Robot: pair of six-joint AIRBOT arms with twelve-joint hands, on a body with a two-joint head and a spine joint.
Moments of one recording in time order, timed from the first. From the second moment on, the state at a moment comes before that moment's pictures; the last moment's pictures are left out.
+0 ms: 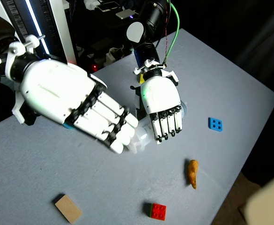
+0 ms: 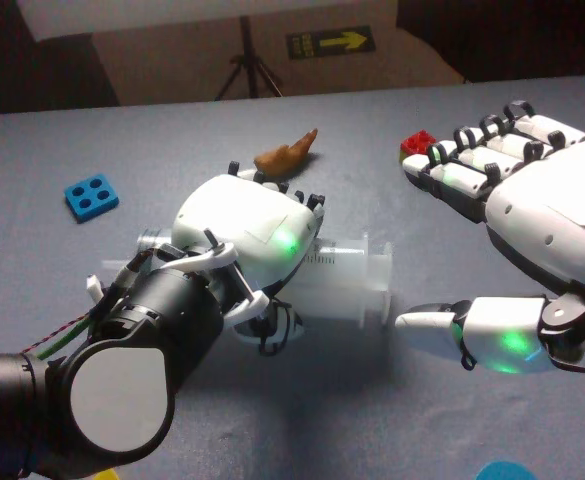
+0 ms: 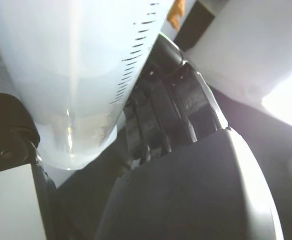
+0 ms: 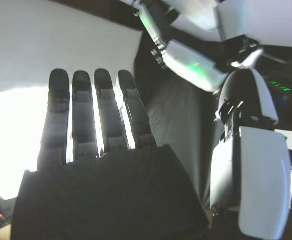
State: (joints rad) left arm 0.69 -1.29 0.97 2.19 0.80 -1.07; right arm -0.41 -0.84 0.49 1.16 0.75 -2.20
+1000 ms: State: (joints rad) left arm 0.64 -1.25 0.92 2.18 0.79 -1.07; right arm -0.41 -0.84 0.49 1.16 0.75 -2.20
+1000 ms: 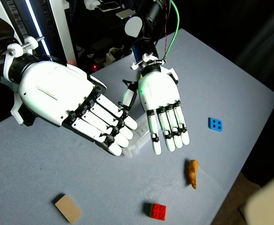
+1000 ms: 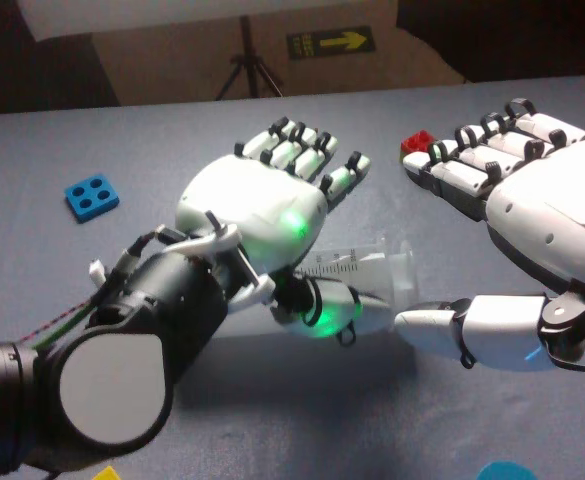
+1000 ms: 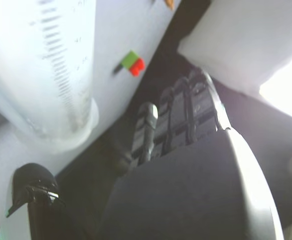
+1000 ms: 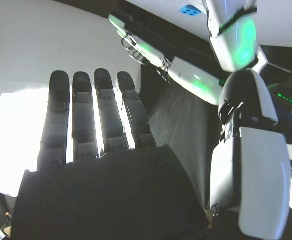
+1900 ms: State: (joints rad) left arm 0.45 -0.92 0.74 1.76 0.87 -0.78; right arm -0.42 -0.84 0.49 1.16 0.77 -2.20
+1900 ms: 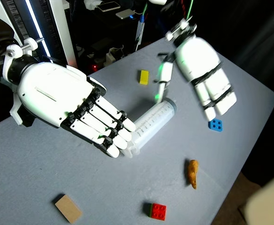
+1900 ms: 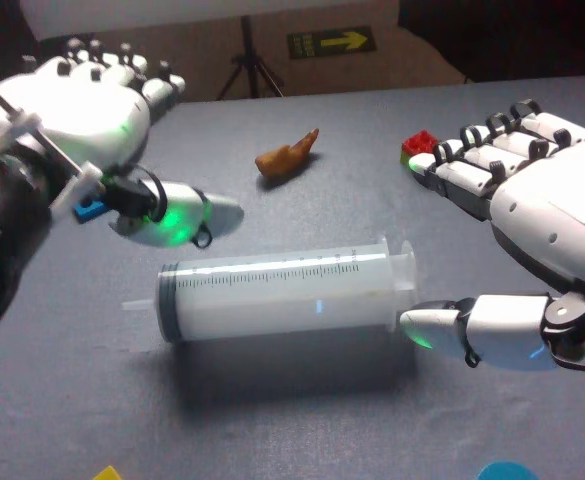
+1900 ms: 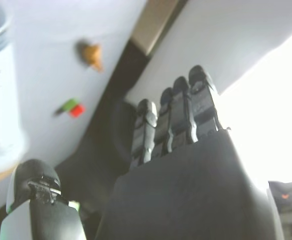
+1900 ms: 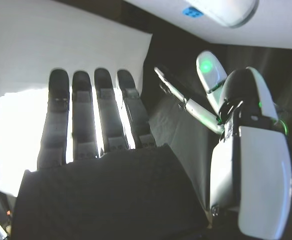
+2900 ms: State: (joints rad) left arm 0.53 -0.91 0.62 1.73 1.03 -0.89; right arm -0.43 -0.85 0.49 1.16 0.78 -2.20
